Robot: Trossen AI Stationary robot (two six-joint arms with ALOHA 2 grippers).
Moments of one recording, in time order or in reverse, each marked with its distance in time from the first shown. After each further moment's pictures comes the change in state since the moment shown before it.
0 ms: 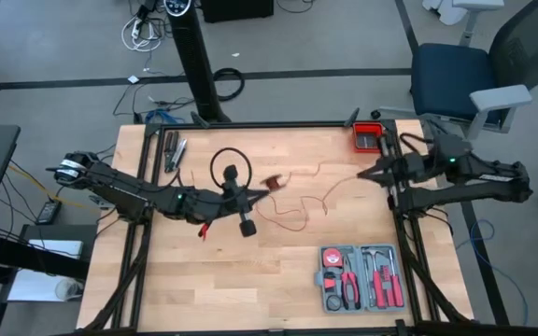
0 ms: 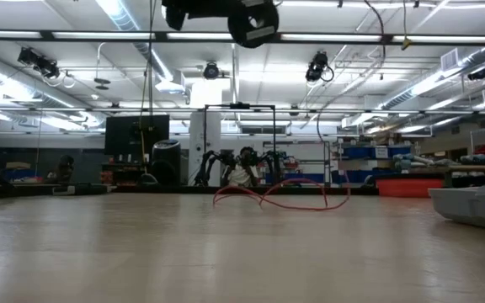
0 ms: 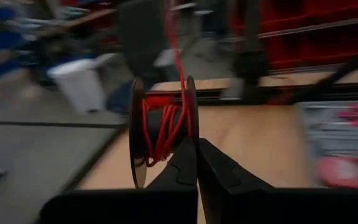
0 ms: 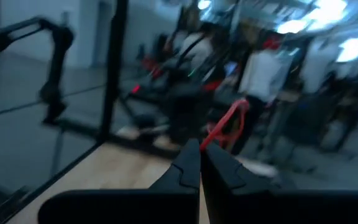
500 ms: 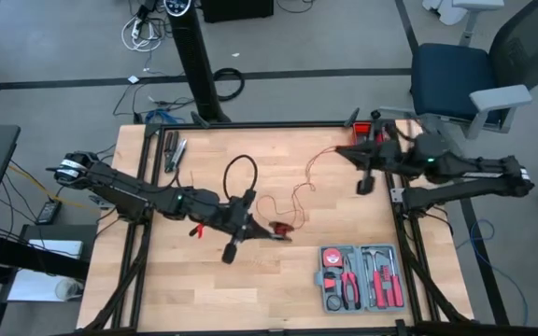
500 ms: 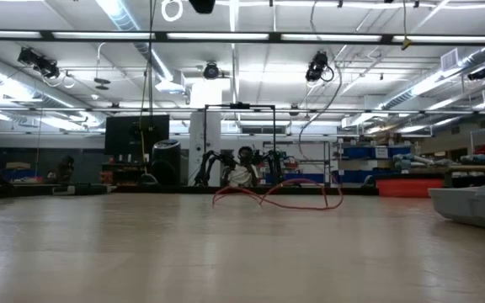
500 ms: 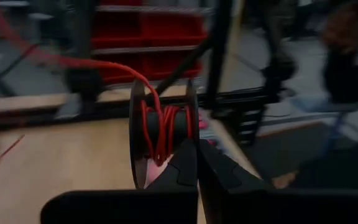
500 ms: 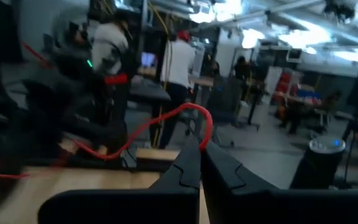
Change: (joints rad) left arm -0.011 0.000 0.000 0.068 0.648 -0.104; right arm 0.000 0.201 0.000 0.230 0.361 0.004
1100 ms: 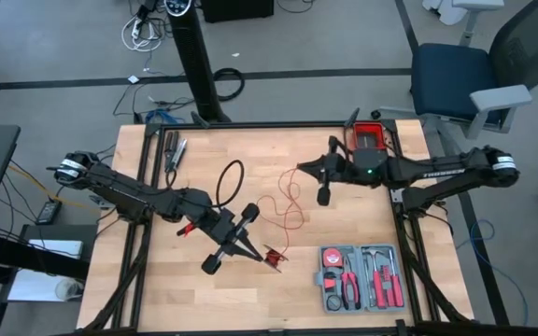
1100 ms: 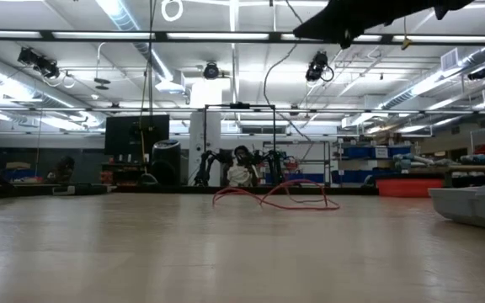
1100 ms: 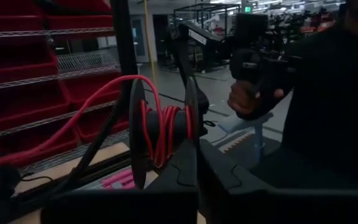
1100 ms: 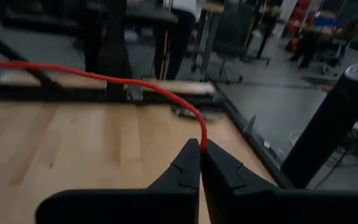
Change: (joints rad) left arm -0.027 0.000 0.000 0.191 0.293 0.153; right arm -0.002 0.396 0.000 0.092 0.038 0.093
